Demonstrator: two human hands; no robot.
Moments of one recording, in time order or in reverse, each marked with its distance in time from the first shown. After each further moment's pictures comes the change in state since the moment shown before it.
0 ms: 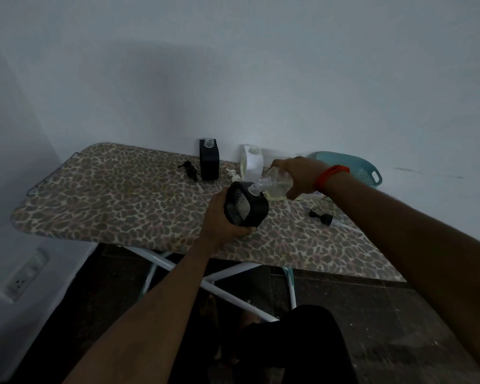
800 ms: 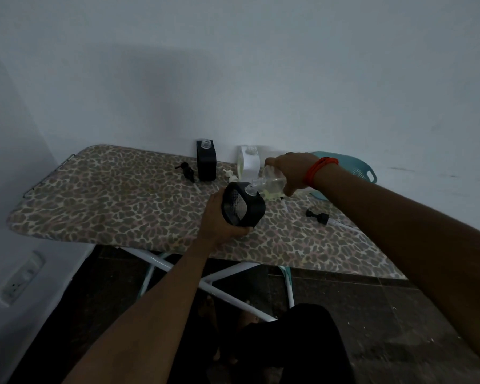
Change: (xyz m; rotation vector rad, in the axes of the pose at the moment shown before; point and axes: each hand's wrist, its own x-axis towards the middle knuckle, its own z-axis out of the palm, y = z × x) left_hand -0.003 0.001 0.002 0.005 -0.006 -0.059; right_hand 0.002 -0.016 -0.017 -0.217 -0.057 0.022
